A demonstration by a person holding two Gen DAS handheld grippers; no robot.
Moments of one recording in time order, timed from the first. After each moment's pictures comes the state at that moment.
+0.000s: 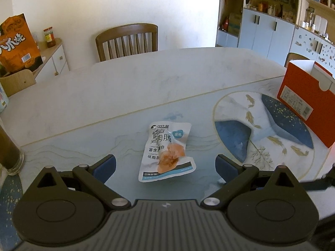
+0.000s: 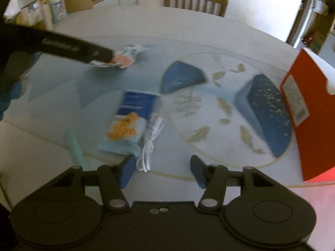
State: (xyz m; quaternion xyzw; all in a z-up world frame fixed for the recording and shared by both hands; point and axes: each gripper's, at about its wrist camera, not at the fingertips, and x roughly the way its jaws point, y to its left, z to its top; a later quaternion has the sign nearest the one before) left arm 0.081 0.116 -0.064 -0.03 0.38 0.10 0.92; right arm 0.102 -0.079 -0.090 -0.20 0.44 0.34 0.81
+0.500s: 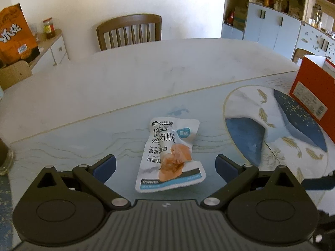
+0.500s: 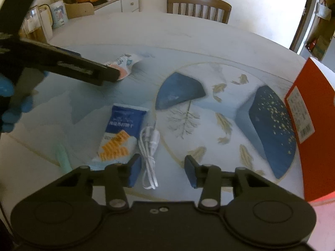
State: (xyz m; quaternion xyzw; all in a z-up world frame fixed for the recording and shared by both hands) left arm 0.112 0.126 -0.089 -0.05 0.40 0.11 0.91; right arm 0.123 -0.067 -0.093 -0.20 0.42 0.36 0.81
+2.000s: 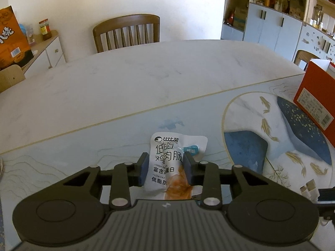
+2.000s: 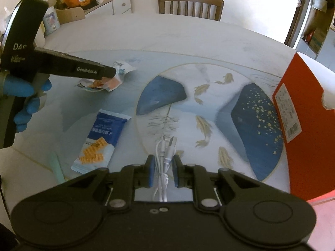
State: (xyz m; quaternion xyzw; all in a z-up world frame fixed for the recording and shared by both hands) left arm 0.141 0.120 -0.092 -0.04 0.39 0.11 0.91; right arm 0.146 -0.088 -0.081 -0.18 0.44 0.36 0.81
